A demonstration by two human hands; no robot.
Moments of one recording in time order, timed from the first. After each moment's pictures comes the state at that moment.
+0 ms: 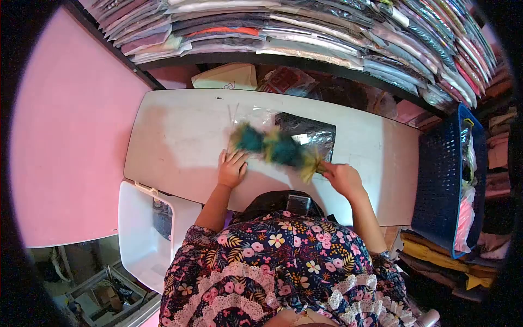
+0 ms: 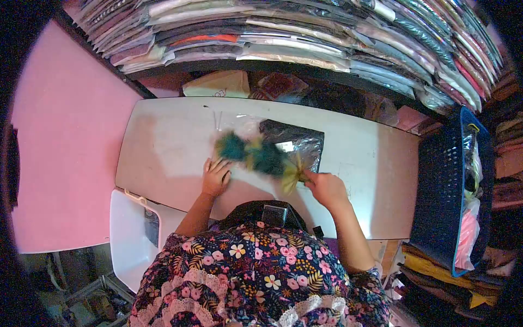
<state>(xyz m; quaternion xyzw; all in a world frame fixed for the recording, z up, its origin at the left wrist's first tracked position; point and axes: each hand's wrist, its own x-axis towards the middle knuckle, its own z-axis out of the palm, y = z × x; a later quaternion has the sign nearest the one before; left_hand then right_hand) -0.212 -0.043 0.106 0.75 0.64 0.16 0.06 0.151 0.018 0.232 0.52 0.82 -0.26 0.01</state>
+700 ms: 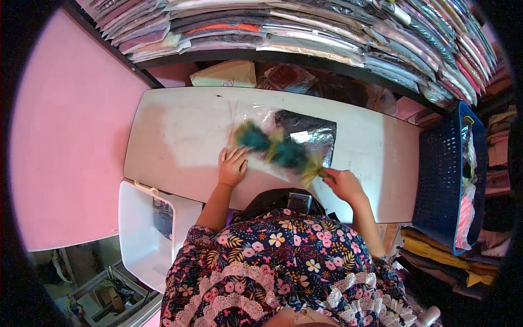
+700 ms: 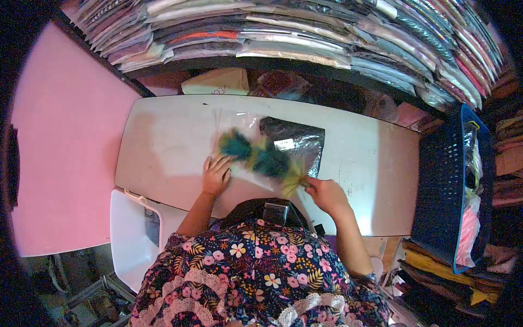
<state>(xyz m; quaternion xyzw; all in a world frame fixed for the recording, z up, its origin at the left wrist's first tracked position) -0.205 -0.041 0.117 0.74 0.65 0.16 0.04 0.160 0.002 0.226 0.48 0.80 -0.36 -0.02</state>
